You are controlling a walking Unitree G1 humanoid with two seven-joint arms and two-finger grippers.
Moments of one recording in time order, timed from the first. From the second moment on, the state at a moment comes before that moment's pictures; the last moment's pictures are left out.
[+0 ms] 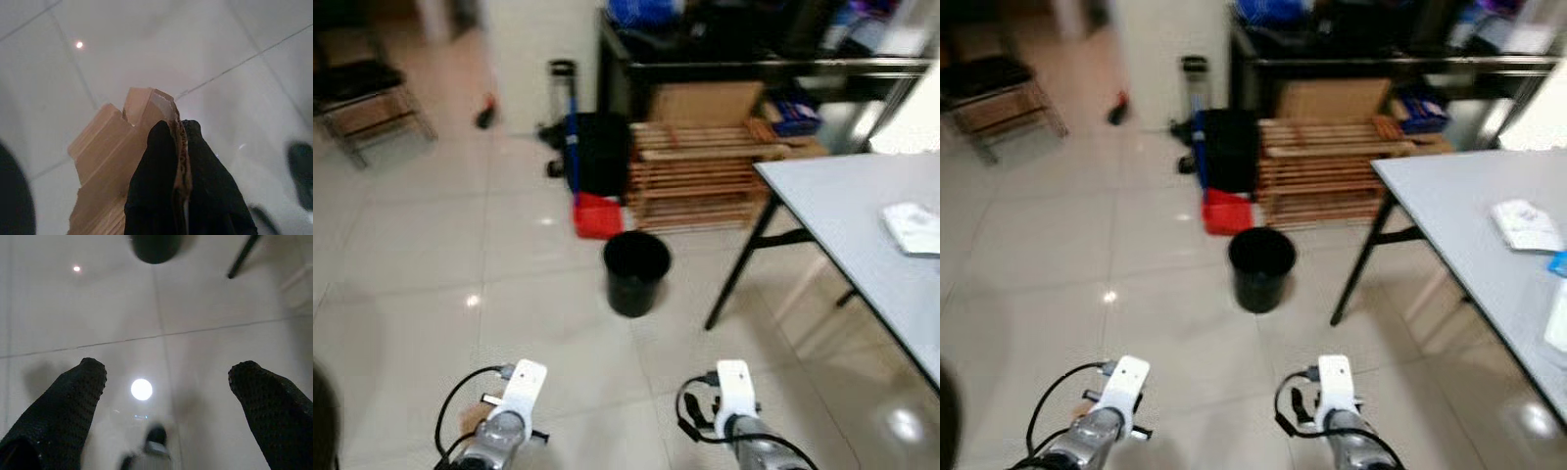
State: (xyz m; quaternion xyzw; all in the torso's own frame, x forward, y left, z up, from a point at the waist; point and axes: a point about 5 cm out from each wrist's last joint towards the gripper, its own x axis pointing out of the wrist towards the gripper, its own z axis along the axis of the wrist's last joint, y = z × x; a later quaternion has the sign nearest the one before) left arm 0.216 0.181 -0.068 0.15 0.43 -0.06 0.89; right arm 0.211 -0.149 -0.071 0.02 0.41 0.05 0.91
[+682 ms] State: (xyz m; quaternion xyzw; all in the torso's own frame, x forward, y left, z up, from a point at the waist) left arm 0.219 0.154 -0.068 0.13 0.43 -0.08 0.89; right arm 0.207 -0.169 -0.072 0.00 0.41 0.03 0.91
